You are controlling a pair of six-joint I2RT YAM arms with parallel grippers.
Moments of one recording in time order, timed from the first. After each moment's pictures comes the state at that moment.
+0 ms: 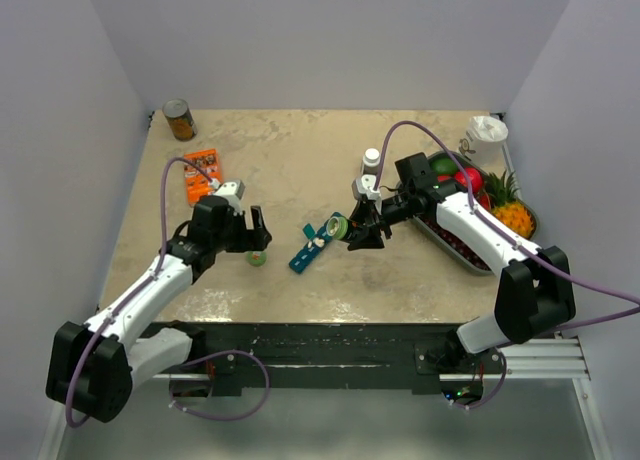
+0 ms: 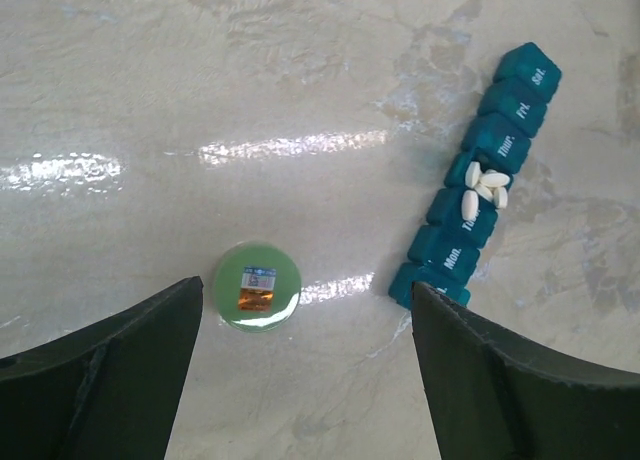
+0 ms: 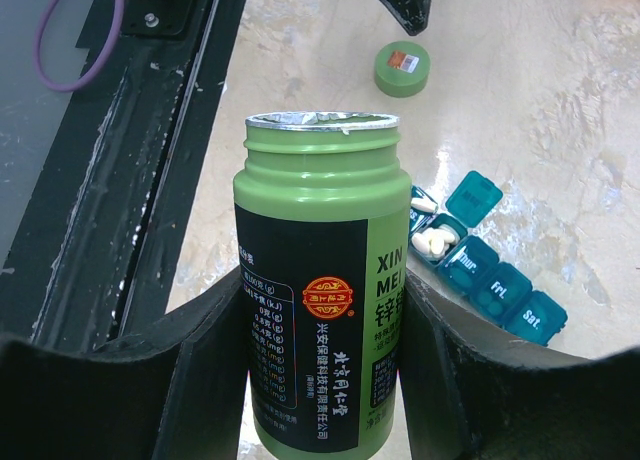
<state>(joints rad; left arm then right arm) -0.34 1.05 0.62 -0.26 0.09 -0.38 0.39 1.48 1.10 -0.65 -1.13 -0.91</state>
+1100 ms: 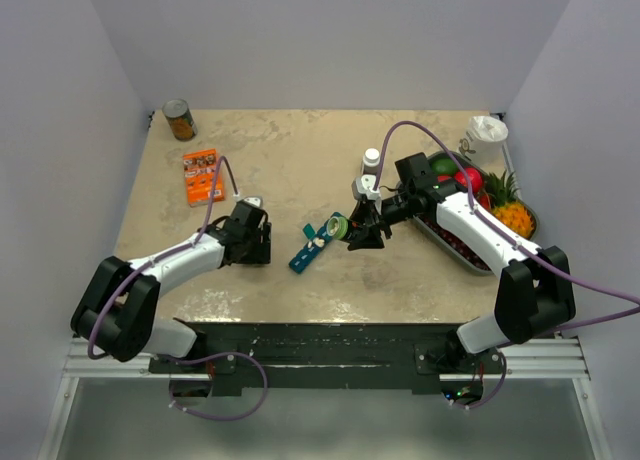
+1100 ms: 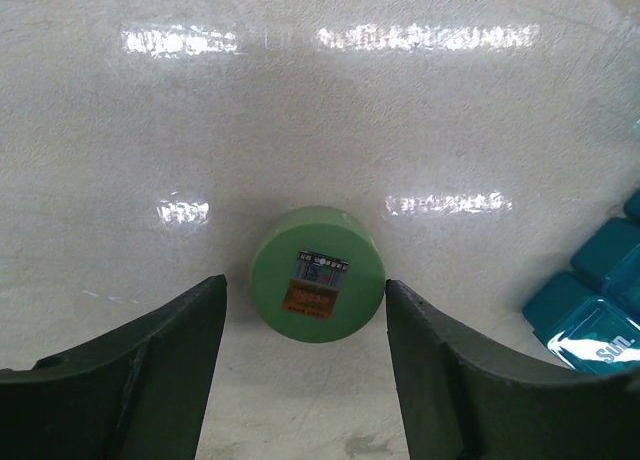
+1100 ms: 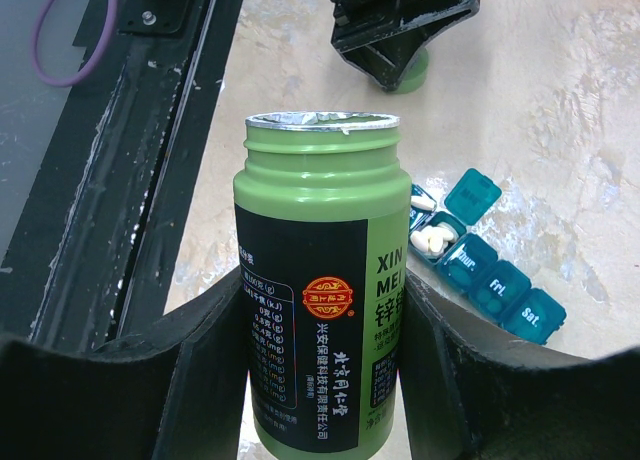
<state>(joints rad) -0.49 1.38 0.67 -0.36 -0.19 -0.43 0.39 1.48 1.10 -0.65 -1.12 -0.91</state>
